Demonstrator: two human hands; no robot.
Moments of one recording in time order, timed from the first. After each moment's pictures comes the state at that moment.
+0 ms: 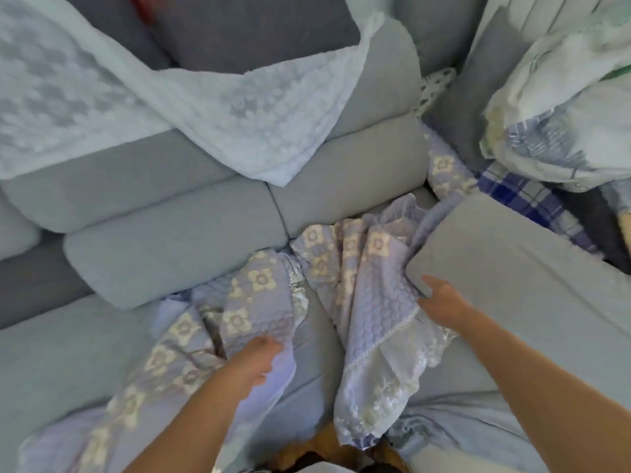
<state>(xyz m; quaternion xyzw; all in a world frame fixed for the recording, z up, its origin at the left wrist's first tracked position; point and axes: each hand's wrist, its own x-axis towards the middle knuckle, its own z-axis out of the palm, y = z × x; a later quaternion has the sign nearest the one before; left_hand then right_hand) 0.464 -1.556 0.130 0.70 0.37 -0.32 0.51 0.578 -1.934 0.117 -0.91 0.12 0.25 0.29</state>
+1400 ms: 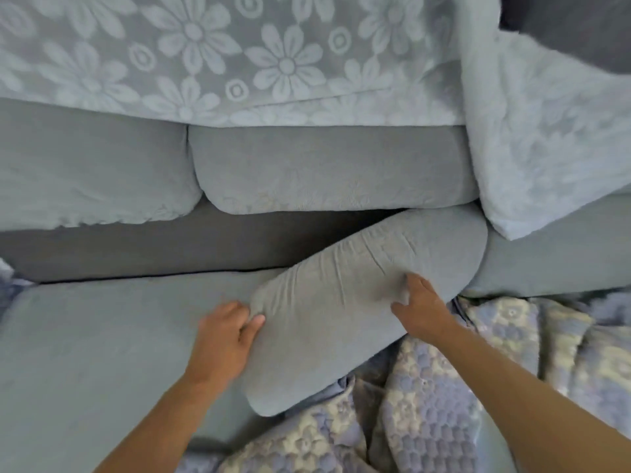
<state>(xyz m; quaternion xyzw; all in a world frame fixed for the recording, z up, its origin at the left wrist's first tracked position) 0.565 -1.020 0.020 0.94 0.11 0.11 0.29 0.737 -1.330 0.072 -0.94 -0.05 0.28 0.20</state>
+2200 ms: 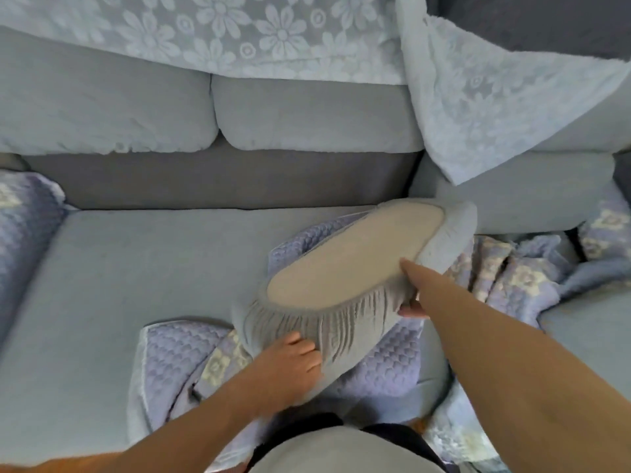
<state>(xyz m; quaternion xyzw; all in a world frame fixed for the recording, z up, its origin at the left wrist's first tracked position) 0.339 -1.231 0.124 0.93 -0.35 0.01 -0.02 0.578 -1.439 0.152 -0.77 0.36 0.36 0.39</state>
